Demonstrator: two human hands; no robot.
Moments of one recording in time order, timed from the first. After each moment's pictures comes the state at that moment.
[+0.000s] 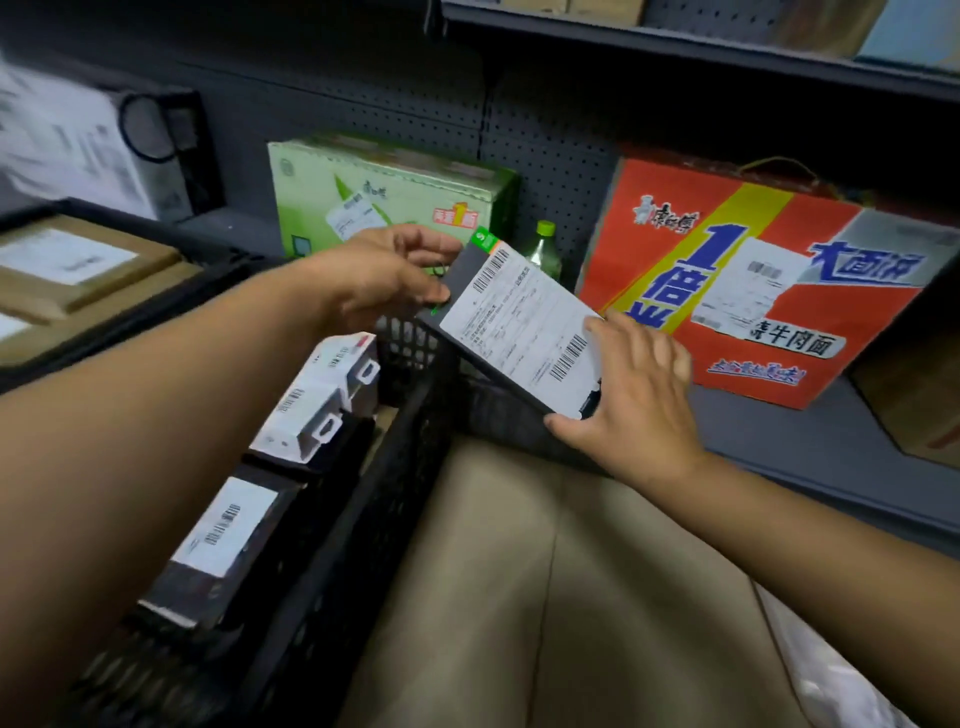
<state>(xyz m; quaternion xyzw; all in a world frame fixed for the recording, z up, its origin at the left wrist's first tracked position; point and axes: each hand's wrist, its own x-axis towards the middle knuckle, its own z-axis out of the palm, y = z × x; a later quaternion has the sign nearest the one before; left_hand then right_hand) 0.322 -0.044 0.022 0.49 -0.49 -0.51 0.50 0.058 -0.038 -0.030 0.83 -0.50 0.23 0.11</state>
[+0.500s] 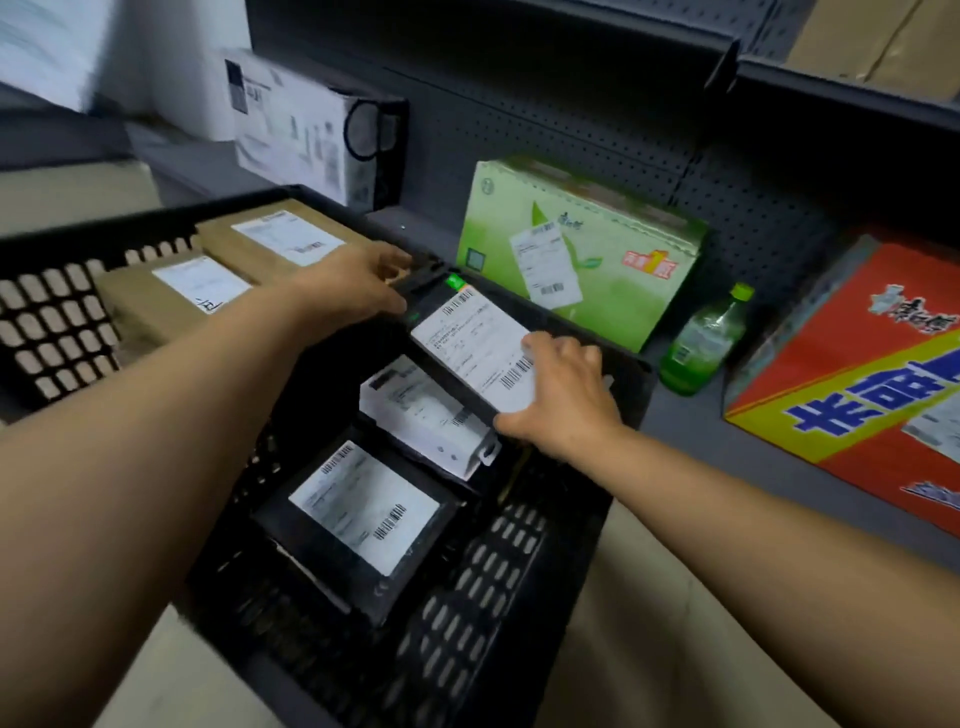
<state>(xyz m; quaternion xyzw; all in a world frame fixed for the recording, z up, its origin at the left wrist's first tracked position) 0.539 0.042 -0.004 0.77 -0.50 -0.19 0.36 0.313 -0.033 -0.046 0.90 -0.42 0.11 -0.03</state>
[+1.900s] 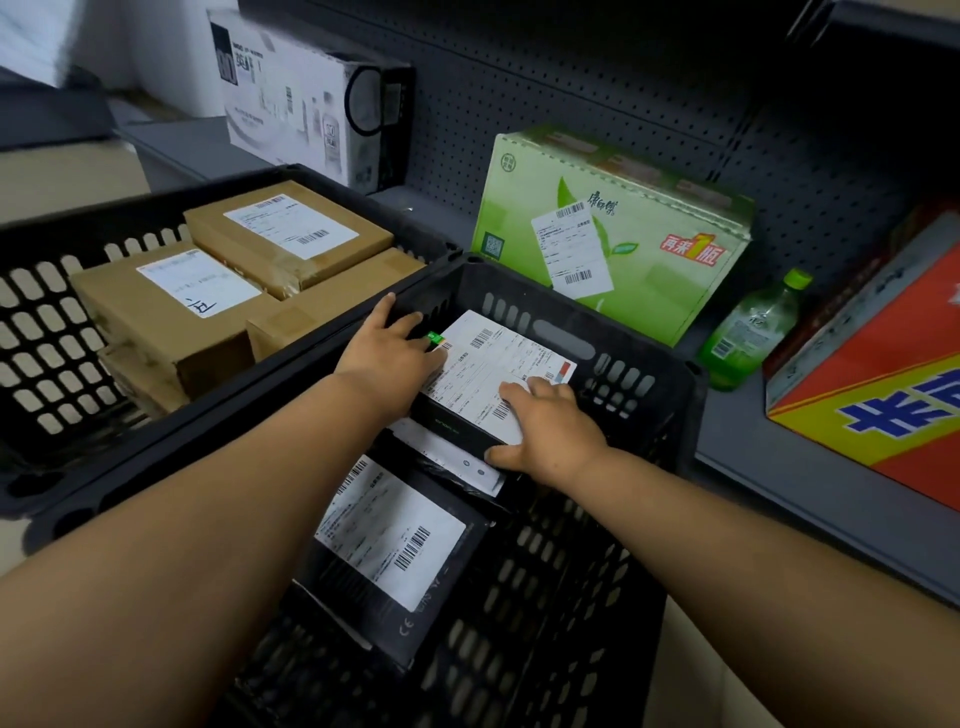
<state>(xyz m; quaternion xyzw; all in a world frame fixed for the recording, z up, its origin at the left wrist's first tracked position) 0.543 0.014 -0.096 0.74 -0.65 0.09 -0.17 0.360 -0.053 -0.100 0.91 -0.40 -0.06 -0.10</state>
